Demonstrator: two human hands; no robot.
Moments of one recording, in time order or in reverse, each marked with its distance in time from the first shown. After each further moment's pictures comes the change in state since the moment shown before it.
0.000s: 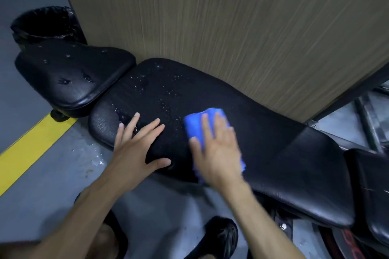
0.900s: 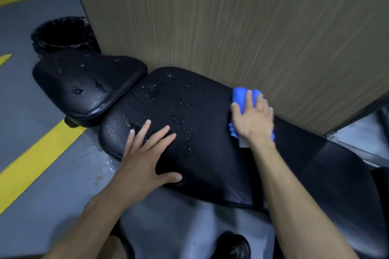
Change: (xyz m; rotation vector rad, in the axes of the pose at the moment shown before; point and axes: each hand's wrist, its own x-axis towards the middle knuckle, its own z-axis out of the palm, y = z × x) left_hand 0.010 -0.002 -0.011 0.035 -0.055 0.005; right_hand 0.136 0.061 -0.002 -0.014 -0.069 0.315
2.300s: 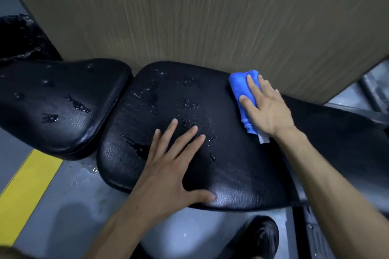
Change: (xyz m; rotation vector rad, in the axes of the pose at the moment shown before) left_hand 0.041 -0.031 -0.009 -0.044 -0.148 0.355; right_hand -0.006 -0.008 0.004 0.064 -0.015 -0.073
